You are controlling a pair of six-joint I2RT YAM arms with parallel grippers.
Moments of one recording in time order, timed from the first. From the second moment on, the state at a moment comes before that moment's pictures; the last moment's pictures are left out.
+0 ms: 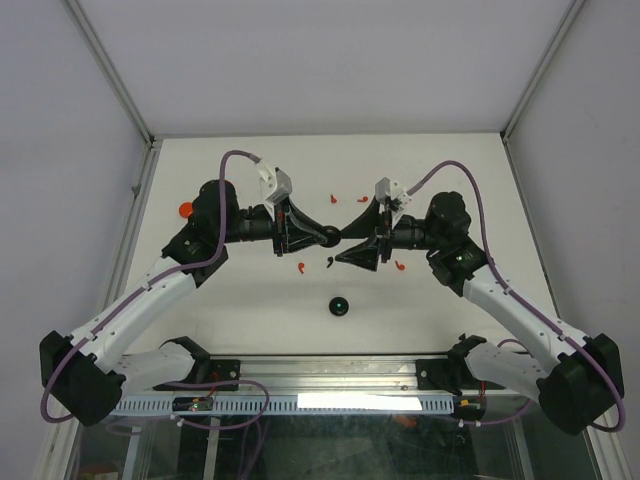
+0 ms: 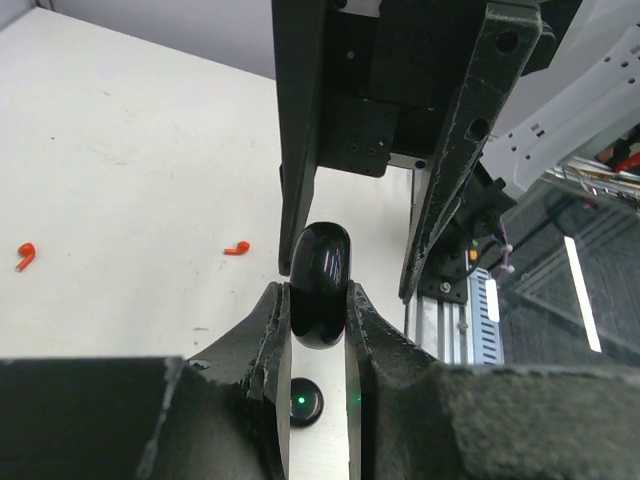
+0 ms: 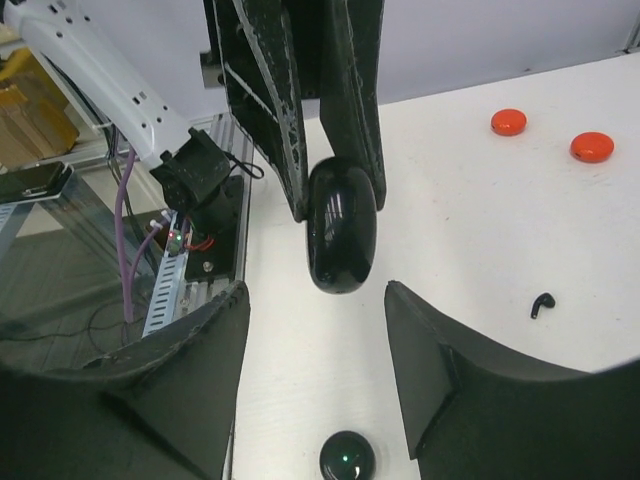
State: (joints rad) left arm -0.60 1.07 0.91 0.12 0.79 -0.19; right arm 0.55 1.04 0.76 0.29 -0.97 0.18
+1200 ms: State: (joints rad) left arm -0.64 1.20 1.16 -0.39 0.83 0.18; right arm 0.61 1.14 0.80 0.26 -0.98 0.09
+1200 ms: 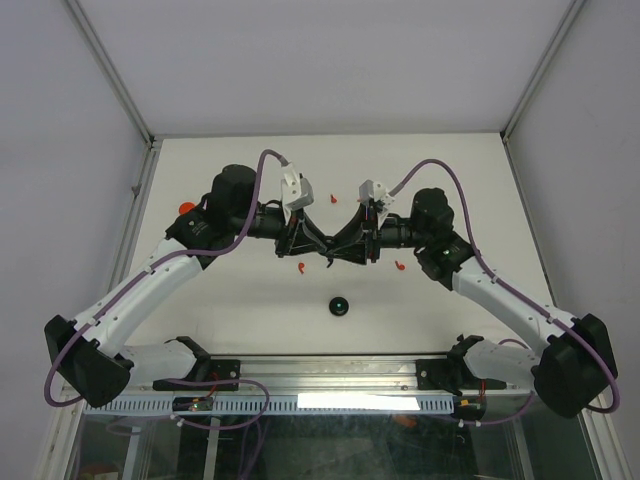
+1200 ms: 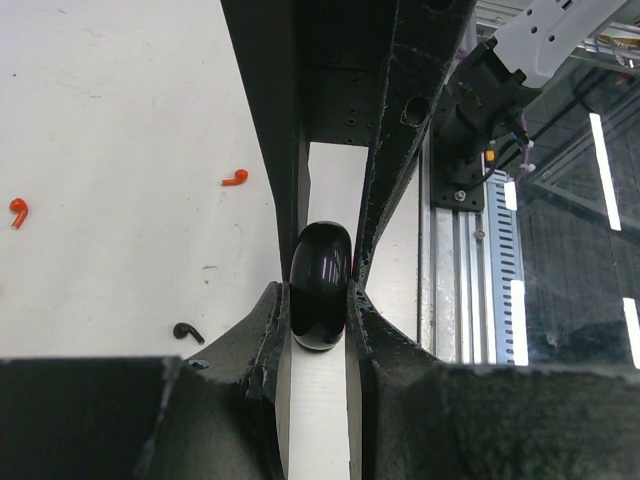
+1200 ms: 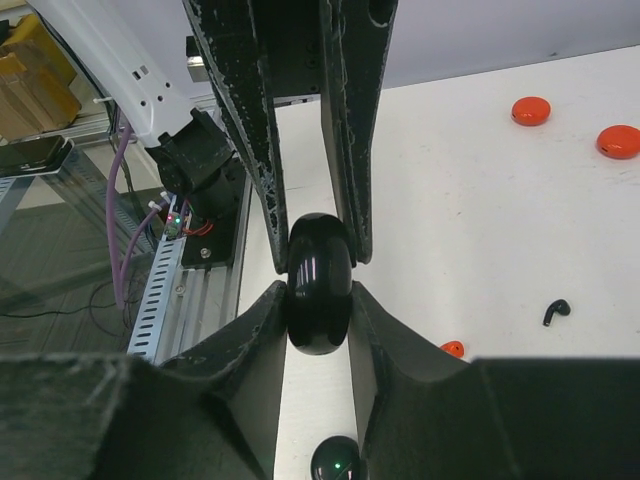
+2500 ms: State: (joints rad) left arm -0.59 1.20 1.17 -0.40 0.71 0.17; right arm 0.62 1.14 0.77 0.24 -0.99 0.06
